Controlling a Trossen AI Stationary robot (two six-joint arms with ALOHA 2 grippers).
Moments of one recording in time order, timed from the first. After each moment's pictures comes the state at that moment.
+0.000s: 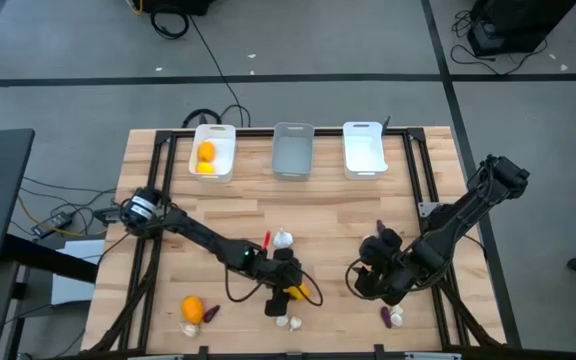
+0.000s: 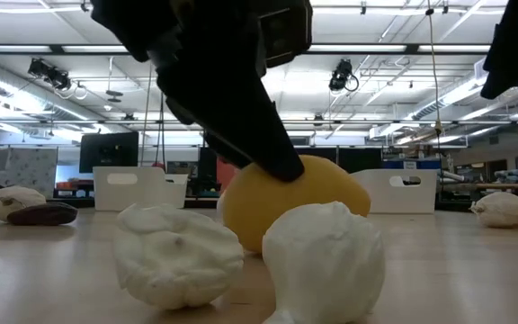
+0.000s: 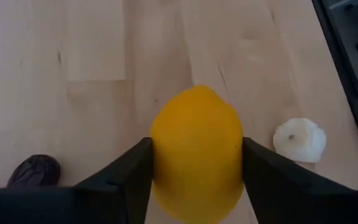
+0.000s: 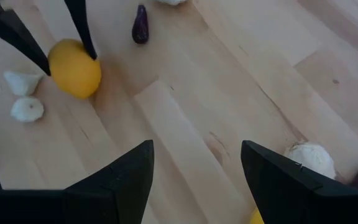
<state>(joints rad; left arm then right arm) -0.37 1.97 1.25 -0.12 0.00 -0.32 0.72 1.42 1.04 -0.89 0.50 1.31</state>
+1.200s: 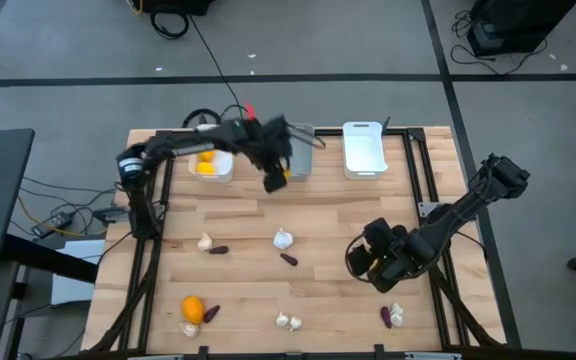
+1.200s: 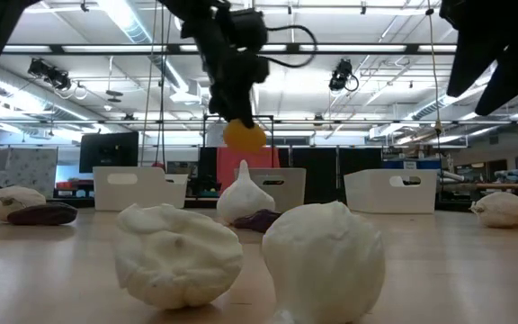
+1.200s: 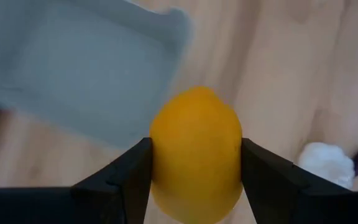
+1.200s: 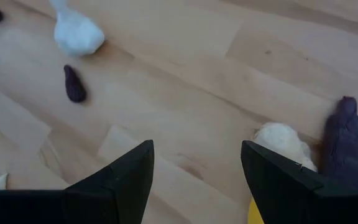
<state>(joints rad) 0.40 1.81 1.62 -0.92 0.09 0.05 0.62 1.42 1.04 -1.03 0.51 1.73</state>
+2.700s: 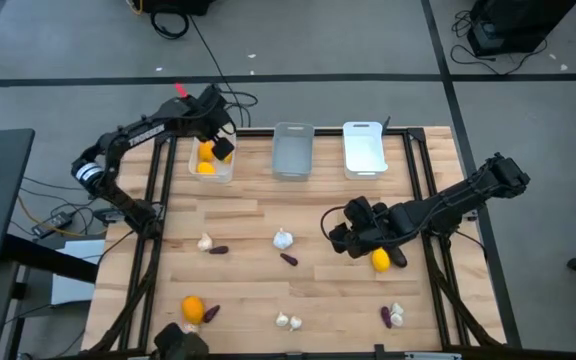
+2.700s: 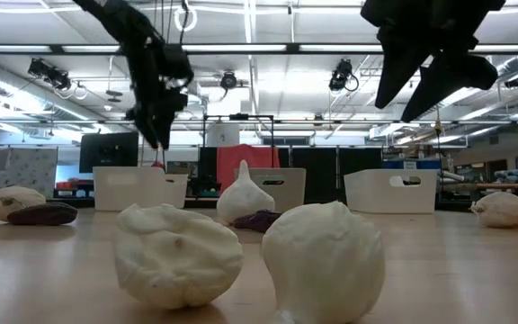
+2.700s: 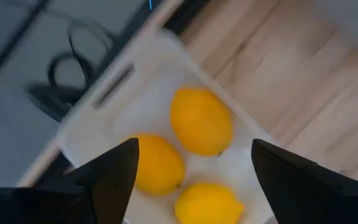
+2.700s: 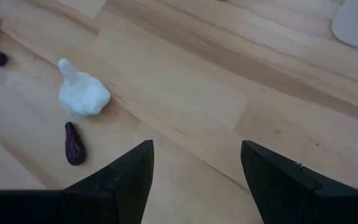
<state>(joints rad) 0.84 1.50 1.25 -0.90 -0.10 0.15 0.36 1.42 1.04 -0.87 0.52 1.35</state>
